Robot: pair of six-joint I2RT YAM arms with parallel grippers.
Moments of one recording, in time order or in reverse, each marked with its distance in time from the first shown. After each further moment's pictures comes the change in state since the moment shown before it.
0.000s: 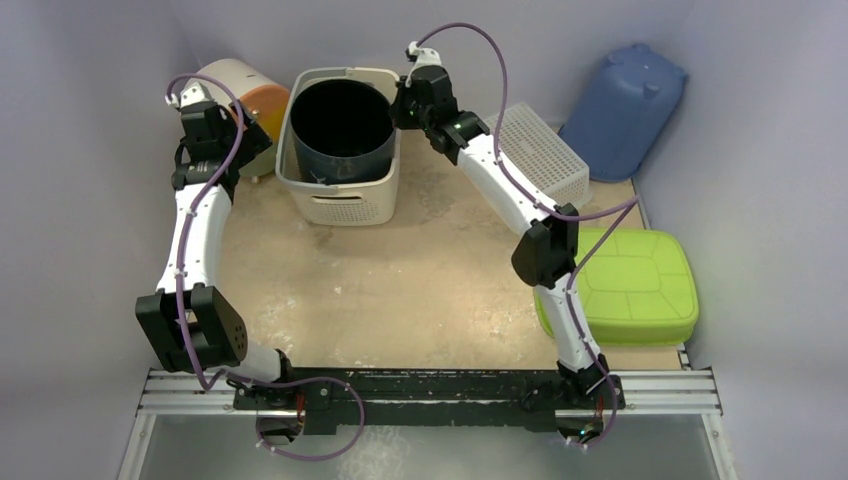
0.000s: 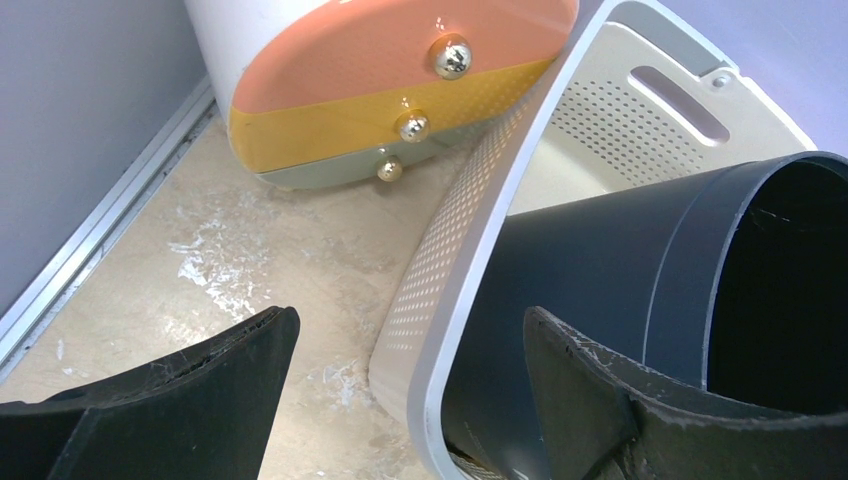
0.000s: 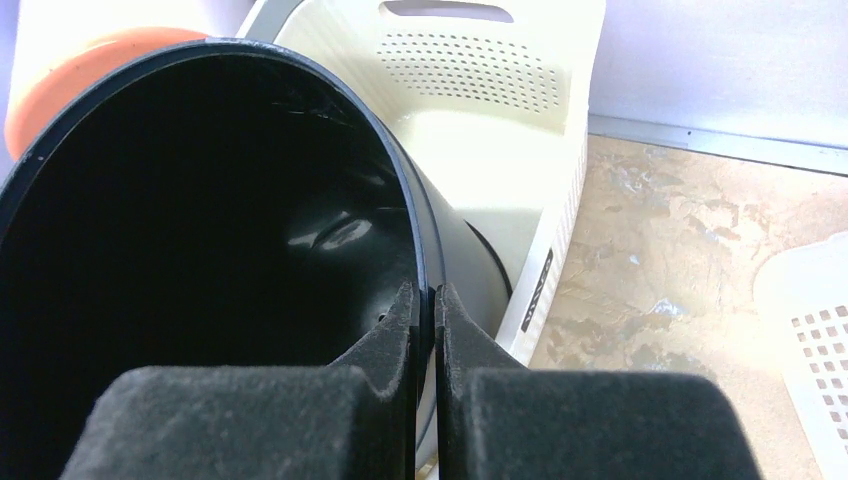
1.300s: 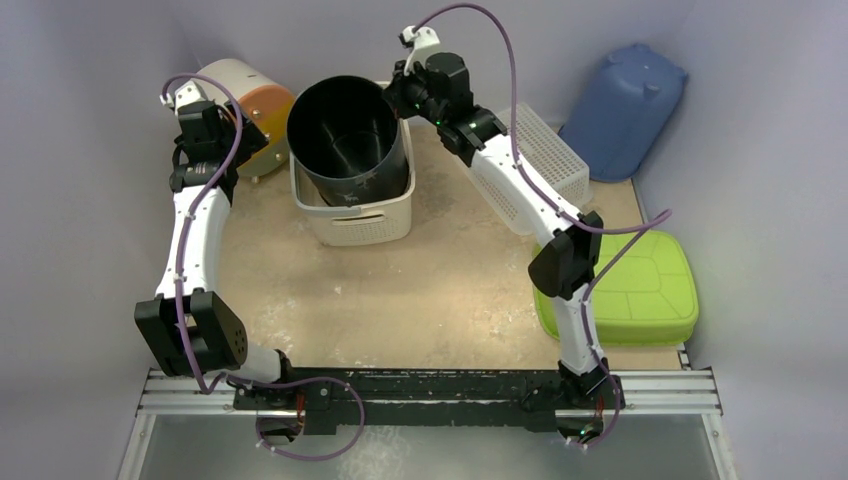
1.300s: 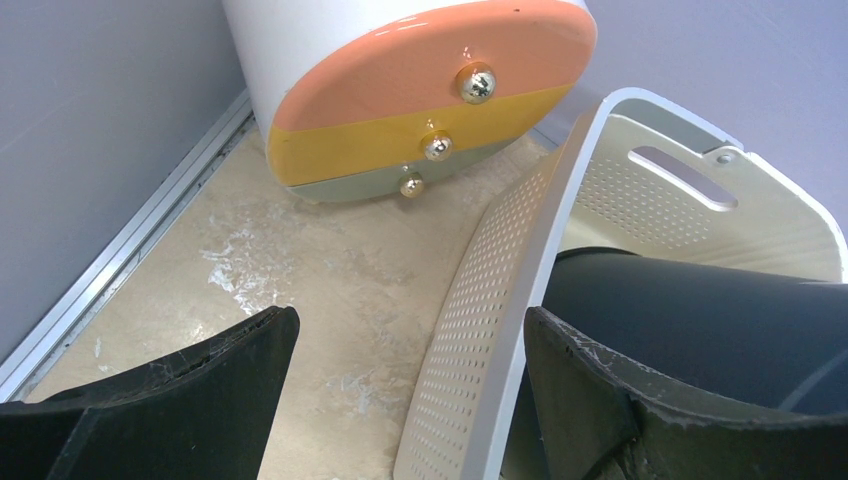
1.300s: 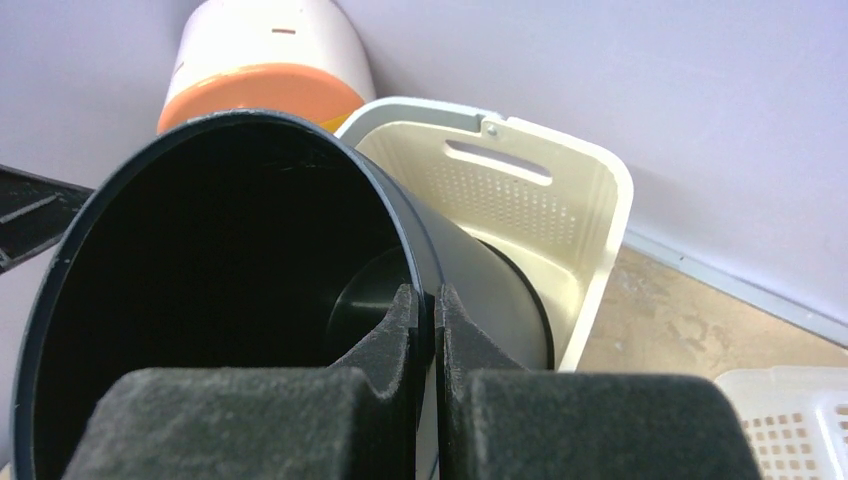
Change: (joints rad) left arm 0.000 -0.023 0.000 -0.003 -0.062 0.017; right arm 0.004 -0.182 -0.143 0.161 -0.116 -0.197
